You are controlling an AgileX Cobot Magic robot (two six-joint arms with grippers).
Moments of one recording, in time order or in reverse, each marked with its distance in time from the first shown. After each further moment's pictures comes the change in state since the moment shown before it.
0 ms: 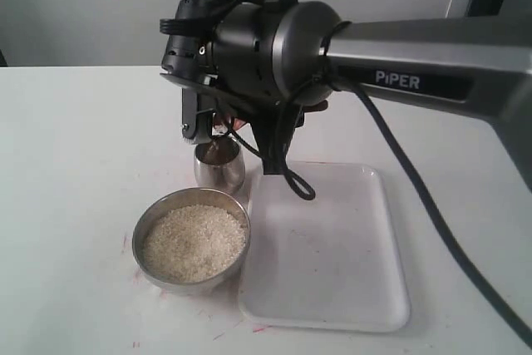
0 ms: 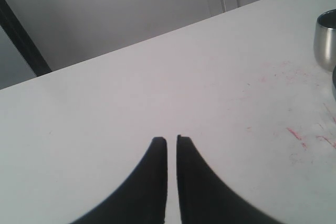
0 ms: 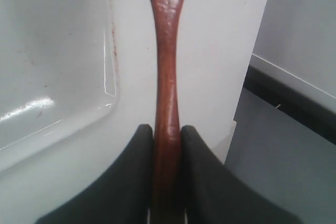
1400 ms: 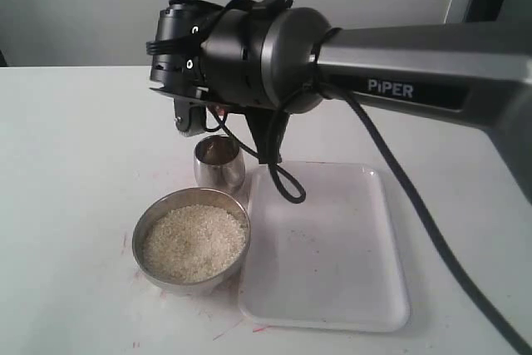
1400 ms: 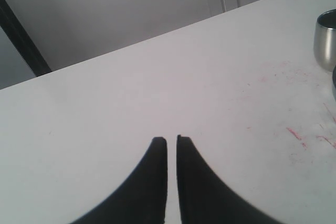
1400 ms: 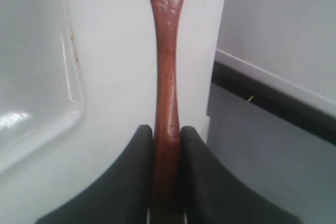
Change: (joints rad) left arm 0.000 0.000 0.000 0.000 0.000 0.000; right arm 0.028 0.000 0.000 -0.121 0.000 0.097
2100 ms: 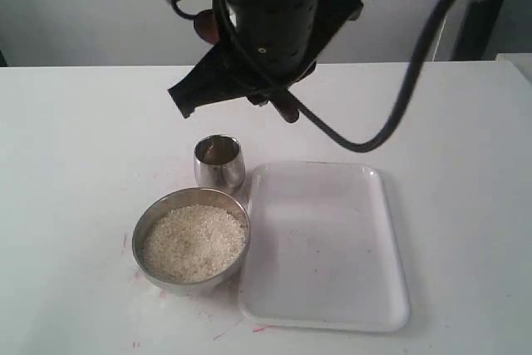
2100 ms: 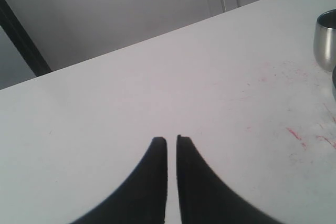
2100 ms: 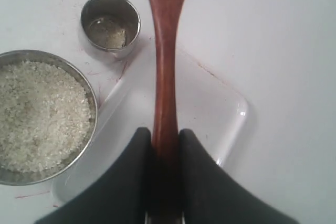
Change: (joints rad) left arm 0.000 0.000 0.000 0.000 0.000 0.000; right arm 0.011 -0.309 0.010 0.488 -0.001 0.634
